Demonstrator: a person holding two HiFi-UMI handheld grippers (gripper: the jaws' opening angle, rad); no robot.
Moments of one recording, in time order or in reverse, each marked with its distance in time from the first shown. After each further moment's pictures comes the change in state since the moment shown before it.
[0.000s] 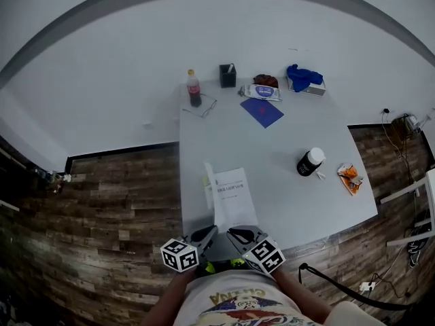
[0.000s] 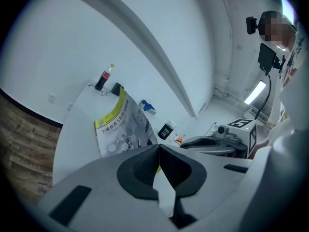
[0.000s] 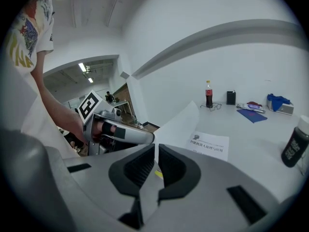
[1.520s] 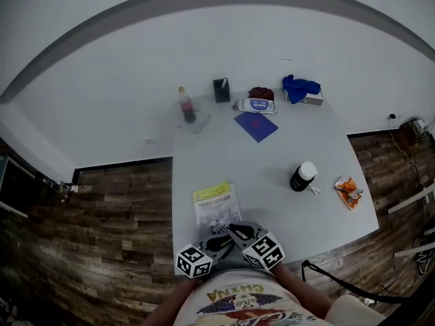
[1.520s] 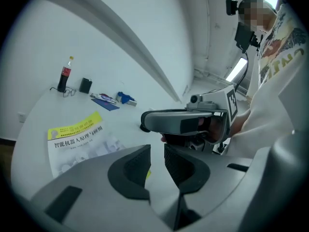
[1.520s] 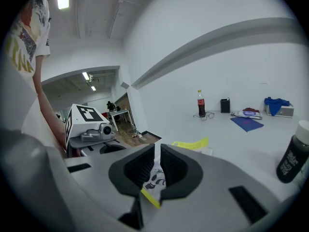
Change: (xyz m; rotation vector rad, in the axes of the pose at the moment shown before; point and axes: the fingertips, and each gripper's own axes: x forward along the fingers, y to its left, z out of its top) left arm 0.109 -0.073 -0.018 0.248 0.134 -0.142; right arm -0.035 -0.093 0.022 -0.004 -0.124 0.023
